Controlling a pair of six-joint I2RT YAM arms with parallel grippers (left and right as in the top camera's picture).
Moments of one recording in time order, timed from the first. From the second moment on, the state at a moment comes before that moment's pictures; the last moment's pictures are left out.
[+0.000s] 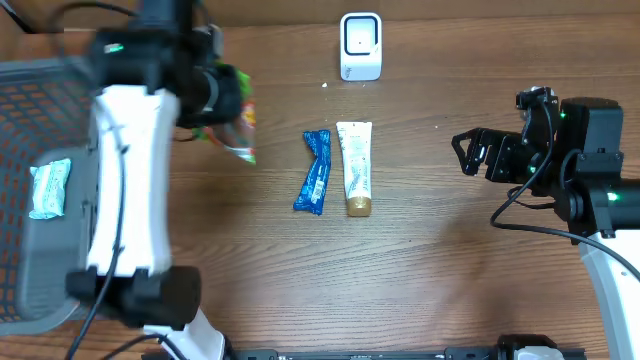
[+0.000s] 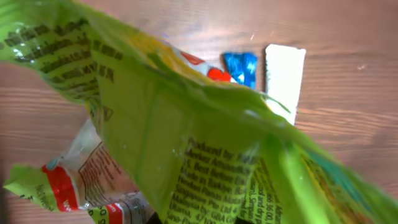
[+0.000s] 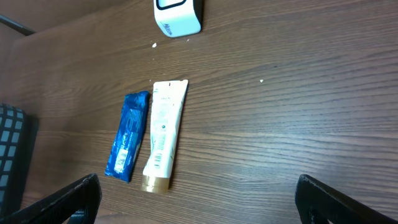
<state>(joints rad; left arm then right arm) -0.08 1.84 2.14 -1.54 0.15 -0.25 0.00 1.19 1.16 -0.80 -0.38 0.20</state>
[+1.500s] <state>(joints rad) -0.07 1.99 2.61 -1.68 0.06 -0.29 0.00 1.19 1.16 -0.82 -0.38 0.20</state>
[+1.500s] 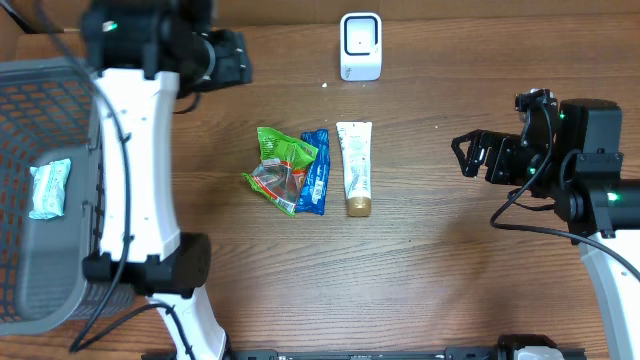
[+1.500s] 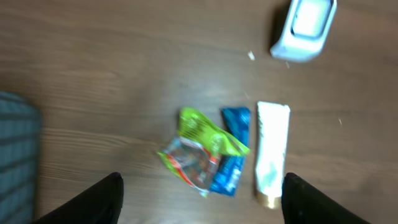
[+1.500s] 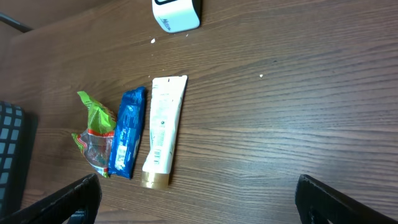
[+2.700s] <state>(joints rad) 0.78 1.77 2.00 -1.31 0.03 -0.14 0.00 1.19 1.16 -0.84 -0.38 0.20</state>
